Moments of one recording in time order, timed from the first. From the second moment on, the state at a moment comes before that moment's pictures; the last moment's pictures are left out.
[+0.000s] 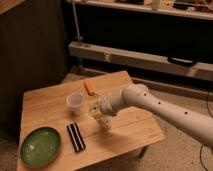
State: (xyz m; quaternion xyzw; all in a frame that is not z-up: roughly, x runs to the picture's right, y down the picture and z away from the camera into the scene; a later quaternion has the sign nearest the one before) arm -0.058 0.099 0.710 0.41 -0.24 -0.87 0.15
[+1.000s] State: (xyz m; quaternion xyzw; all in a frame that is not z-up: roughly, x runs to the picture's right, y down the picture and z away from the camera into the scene) arm -0.038 0.097 0.702 0.46 -0.23 -0.83 0.19
